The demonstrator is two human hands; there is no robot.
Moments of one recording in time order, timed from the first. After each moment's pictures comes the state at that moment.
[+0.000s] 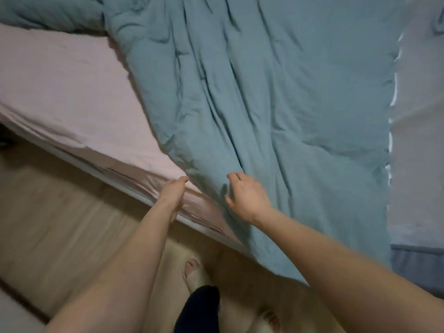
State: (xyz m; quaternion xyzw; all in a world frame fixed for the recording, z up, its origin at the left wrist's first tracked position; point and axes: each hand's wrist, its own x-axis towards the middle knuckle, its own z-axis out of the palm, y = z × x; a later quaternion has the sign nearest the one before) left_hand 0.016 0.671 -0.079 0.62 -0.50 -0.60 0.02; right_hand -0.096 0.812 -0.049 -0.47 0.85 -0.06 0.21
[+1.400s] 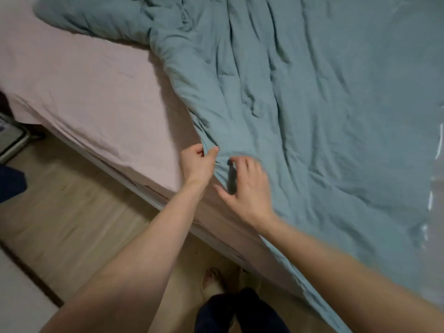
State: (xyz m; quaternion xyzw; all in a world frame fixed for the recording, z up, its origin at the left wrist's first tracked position) left_hand -0.039 0.525 0.024 0.56 -0.59 -0.52 0.25; right_hand -0.092 0.645 0.015 -0.47 0.85 -0.23 0.05
